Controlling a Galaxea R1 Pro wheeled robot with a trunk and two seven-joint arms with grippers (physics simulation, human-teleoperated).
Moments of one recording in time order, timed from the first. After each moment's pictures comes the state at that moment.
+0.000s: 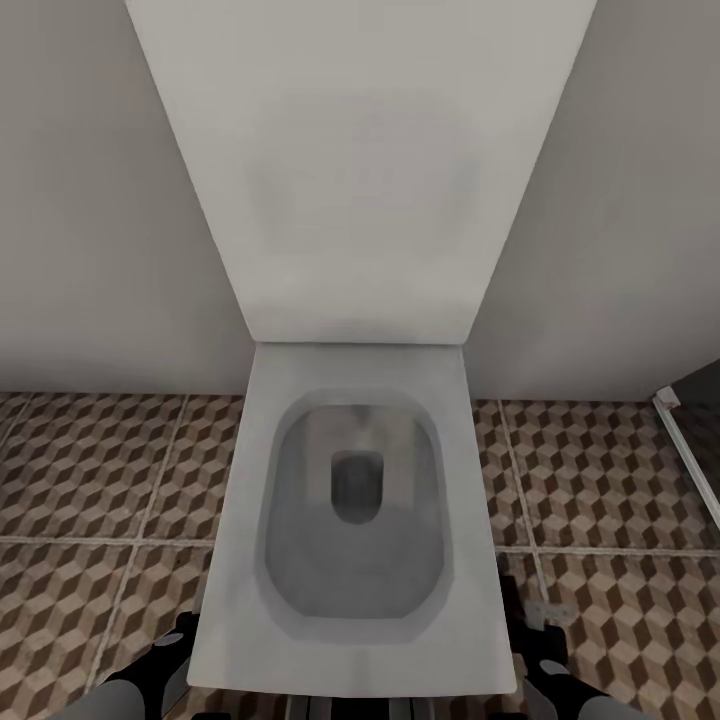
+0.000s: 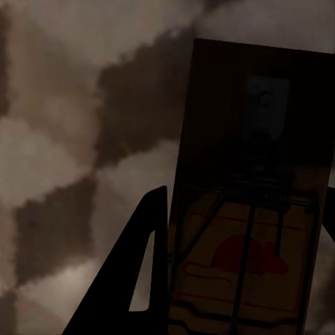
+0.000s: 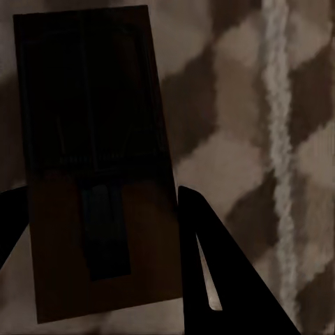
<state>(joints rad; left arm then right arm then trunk) -0.62 0.07 0.13 -0.13 -0.02 -0.12 -0.03 -0.61 -0.07 -0.06 -0.02 -0.01 -0.35 -0.21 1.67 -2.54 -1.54</state>
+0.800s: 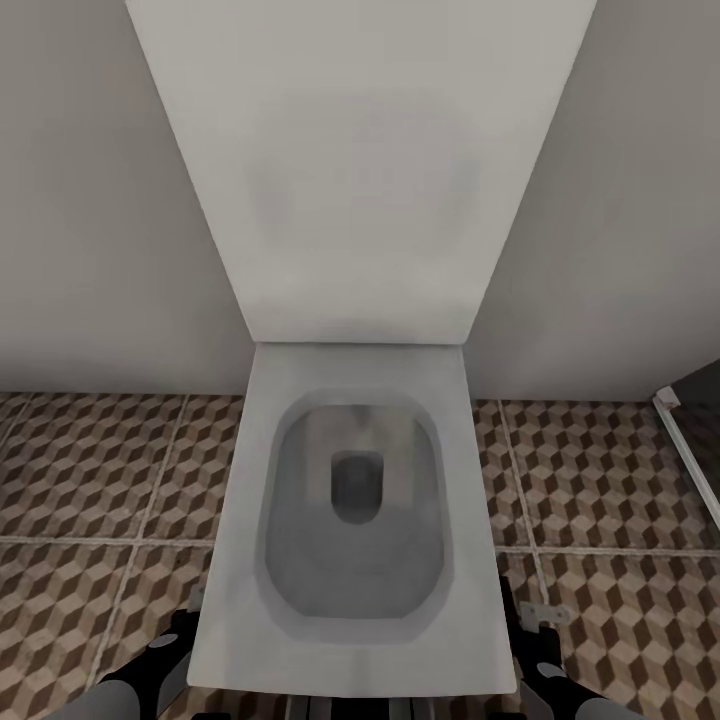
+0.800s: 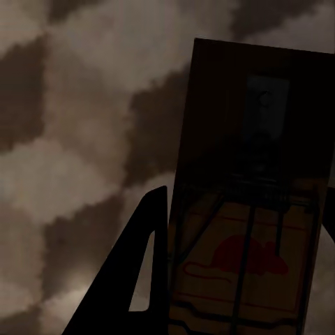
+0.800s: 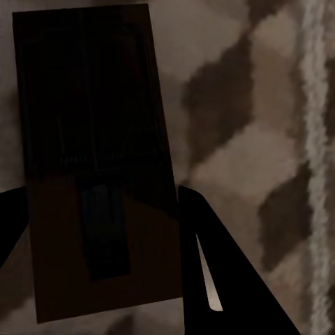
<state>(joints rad) -0.62 0.09 0.14 -0.13 -0.02 -0.15 -0.03 -0.61 -0.06 -0.07 -0.01 -0.01 -0.36 -0.17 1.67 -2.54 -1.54</state>
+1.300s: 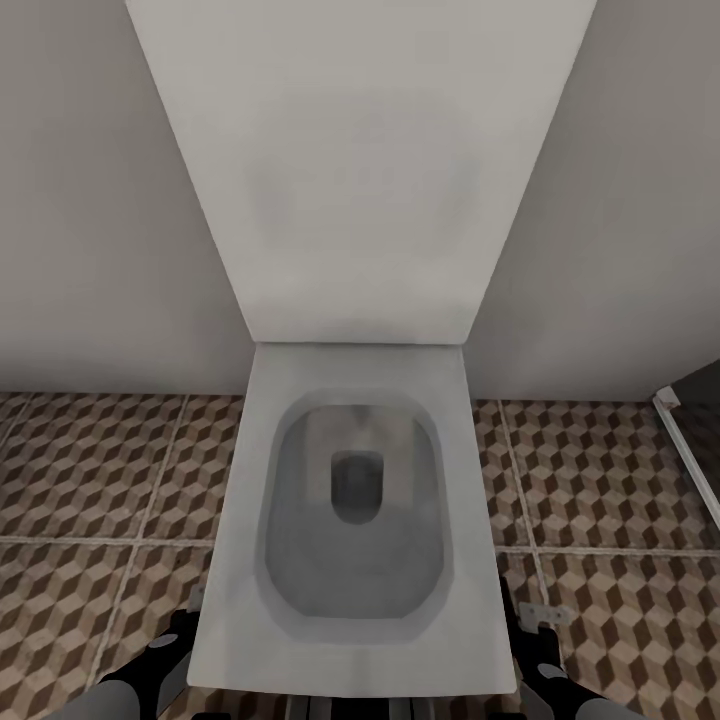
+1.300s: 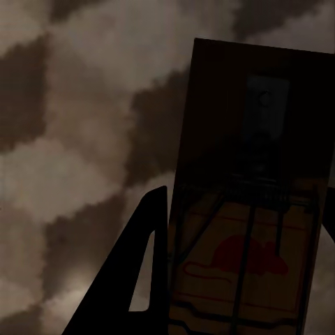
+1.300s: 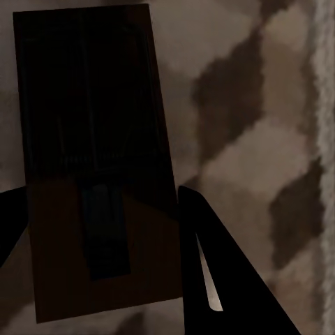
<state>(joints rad) -0.62 0.09 0.14 -0.13 -0.02 -0.15 -0.03 -0.61 -0.06 -0.08 0.00 -0.01 -0.36 -0.15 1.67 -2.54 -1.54</state>
